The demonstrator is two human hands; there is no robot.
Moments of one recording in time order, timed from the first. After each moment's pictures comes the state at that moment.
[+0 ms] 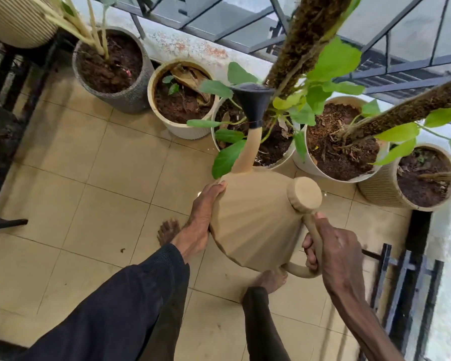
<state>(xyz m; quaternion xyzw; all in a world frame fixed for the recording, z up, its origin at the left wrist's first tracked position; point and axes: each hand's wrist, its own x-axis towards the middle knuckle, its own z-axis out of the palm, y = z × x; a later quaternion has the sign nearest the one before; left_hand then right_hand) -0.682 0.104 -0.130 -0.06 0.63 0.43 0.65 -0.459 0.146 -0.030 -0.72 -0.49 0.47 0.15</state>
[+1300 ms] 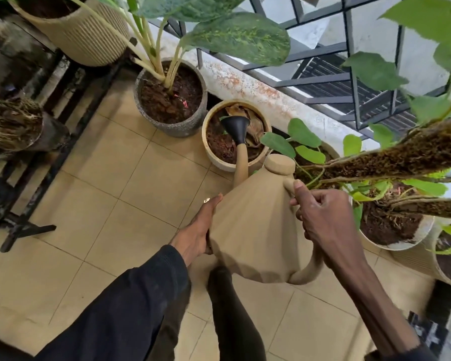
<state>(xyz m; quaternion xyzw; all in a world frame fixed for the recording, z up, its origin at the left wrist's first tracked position) -0.864 0.141 -0.150 -0.23 0.61 0.30 0.70 -0.698 0.268 -0.024 -0.65 -0.61 0.45 0.05</state>
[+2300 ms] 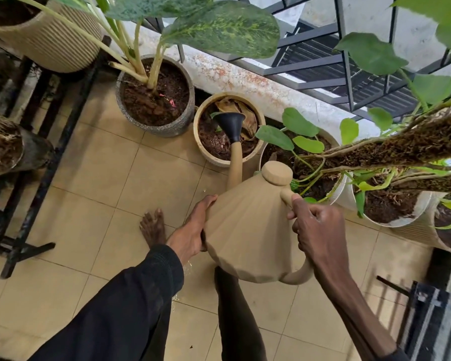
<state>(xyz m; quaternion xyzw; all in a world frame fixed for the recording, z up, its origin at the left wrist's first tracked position) -0.895 0.139 -0.167 -0.22 0.61 0.28 0.71 -0.710 0.228 -0.042 -0.71 -0.53 0.45 0.11</state>
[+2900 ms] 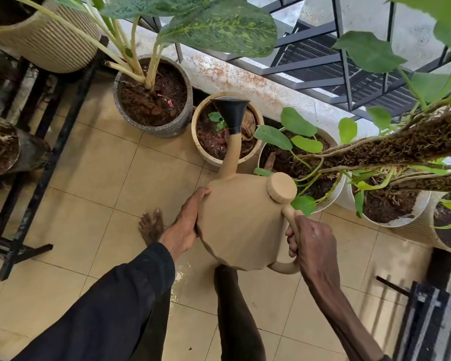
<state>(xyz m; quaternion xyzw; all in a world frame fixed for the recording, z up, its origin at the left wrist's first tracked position) -0.906 0.138 -0.180 -0.15 0.63 0.37 0.66 -0.692 0.206 -0.060 -0.72 -0.50 0.46 0.09</state>
